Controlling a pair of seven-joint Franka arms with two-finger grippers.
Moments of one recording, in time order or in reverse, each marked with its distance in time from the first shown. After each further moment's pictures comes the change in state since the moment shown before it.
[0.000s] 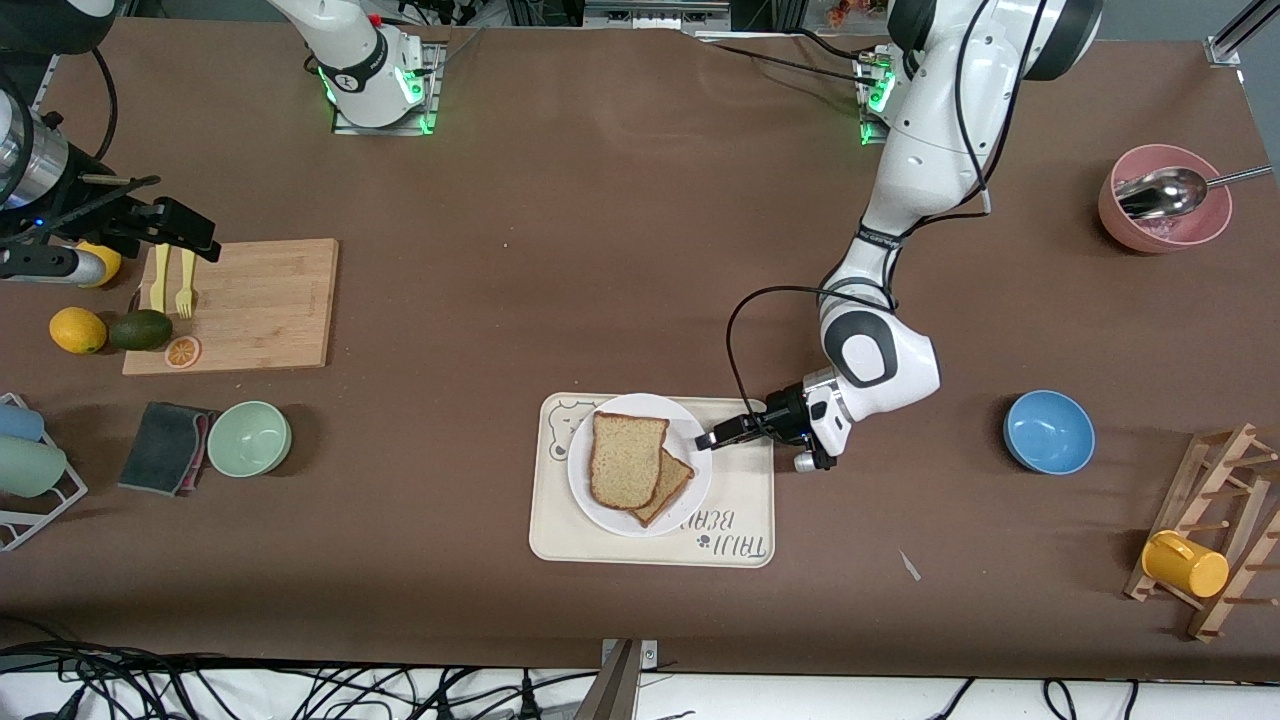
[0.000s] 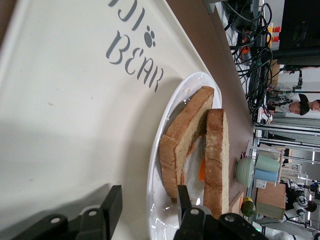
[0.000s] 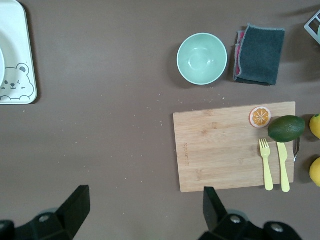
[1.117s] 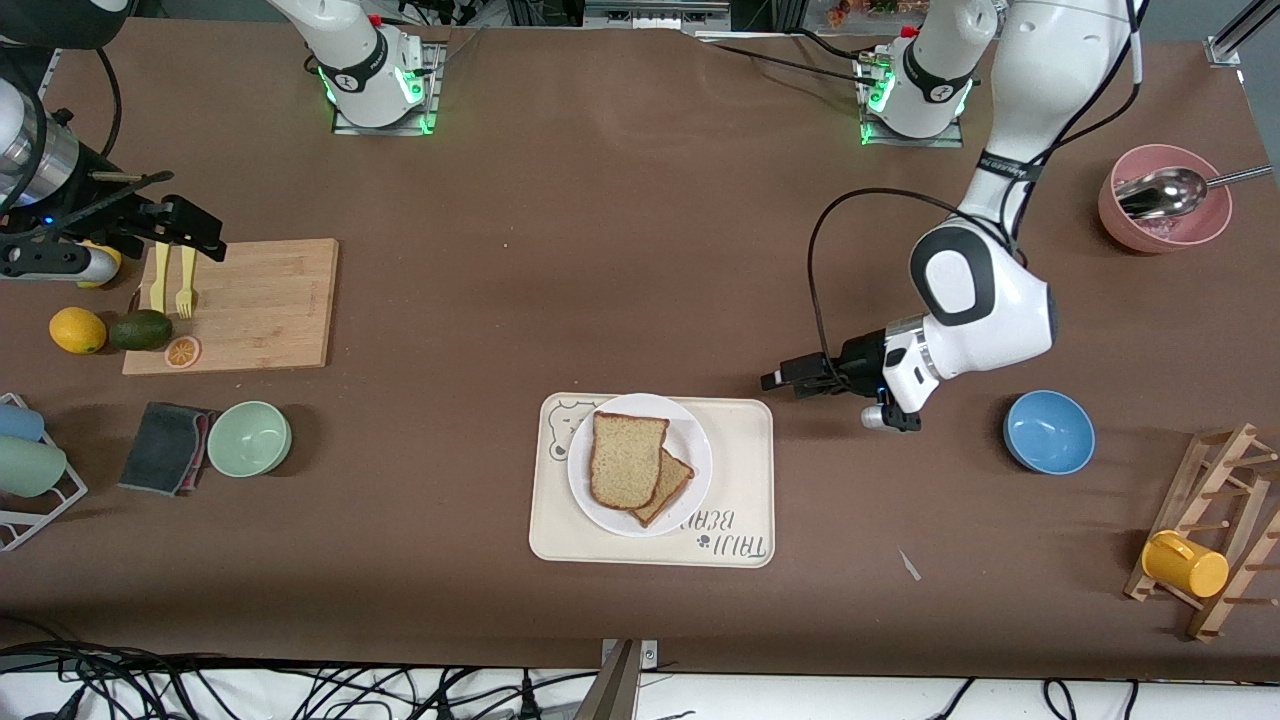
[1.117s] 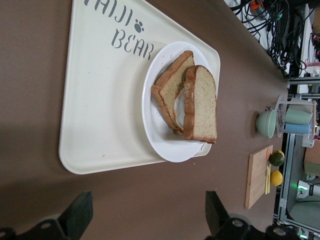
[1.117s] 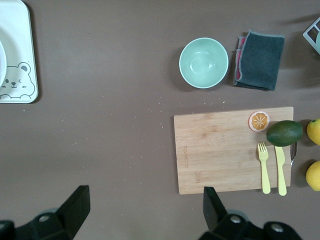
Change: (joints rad) left arm 0.239 -0.419 -0.158 -0.310 0.627 -0.021 -0.241; right arm 0.011 -0.001 0.008 0.007 -0.016 0.003 -0.001
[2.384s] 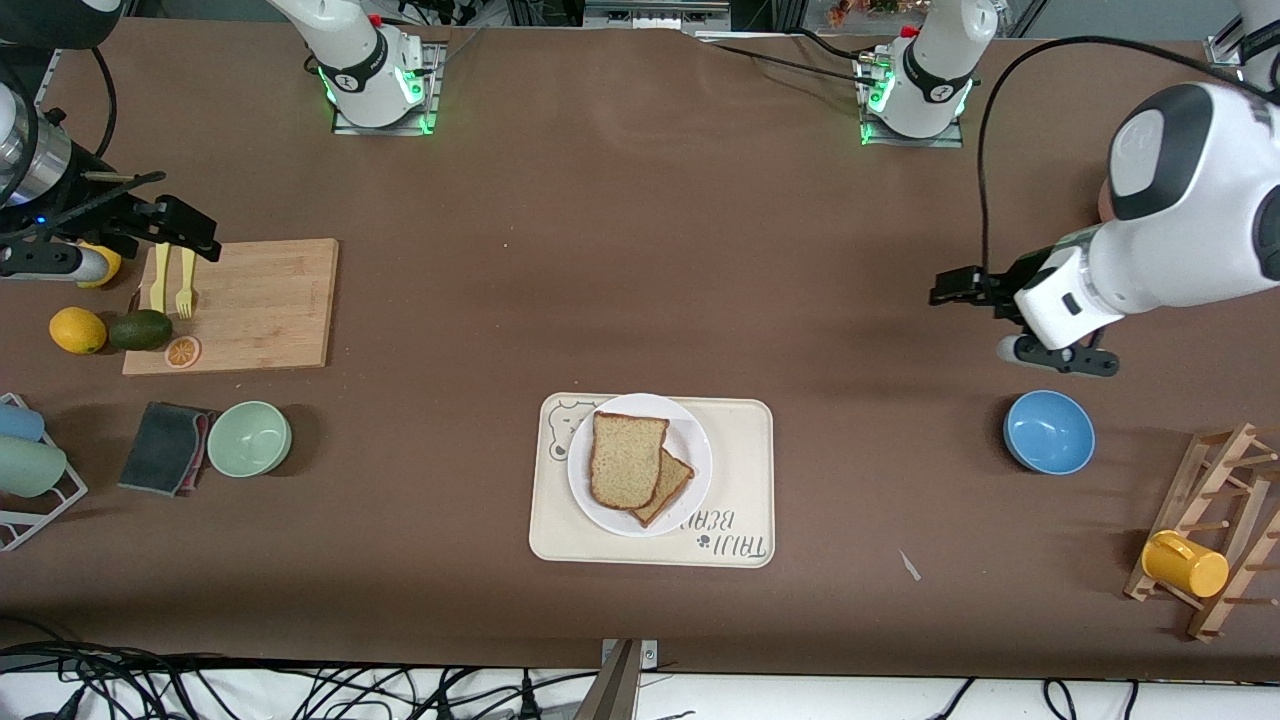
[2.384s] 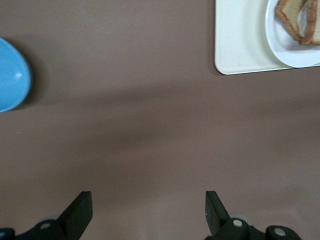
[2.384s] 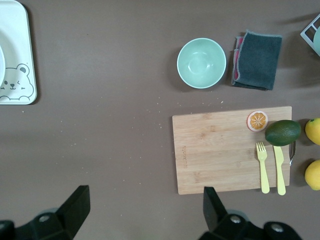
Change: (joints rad) left arm 0.209 -0.258 -0.042 0.246 0.977 -0.660 -0.422; right arm 0.000 0.000 -0.005 0.002 0.001 0.000 -0.001
